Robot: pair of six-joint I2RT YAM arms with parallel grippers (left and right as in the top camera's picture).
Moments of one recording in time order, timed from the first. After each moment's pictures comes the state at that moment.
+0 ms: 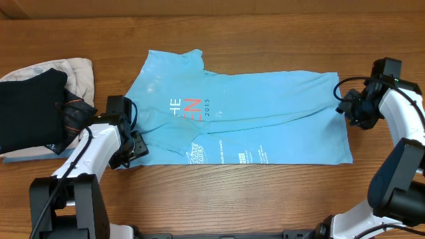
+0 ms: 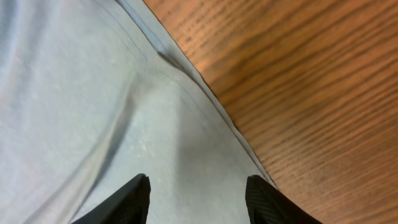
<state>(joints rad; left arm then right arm) 0.04 1.61 0.87 -0.82 -0.12 -0.45 -0.32 1.80 1.27 -0.86 -0.05 0.33</state>
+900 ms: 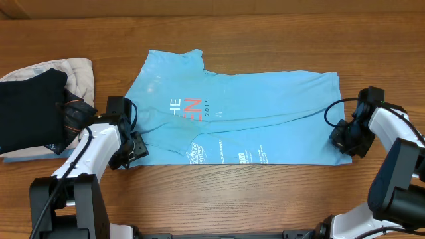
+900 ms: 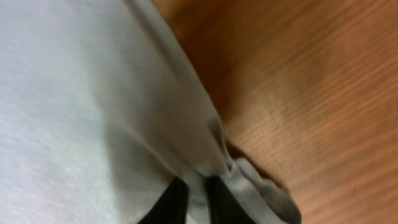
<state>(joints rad) 0.04 1.61 0.87 -0.84 -0.12 -0.44 -0.32 1.78 1.01 -0.86 0.02 0.34</state>
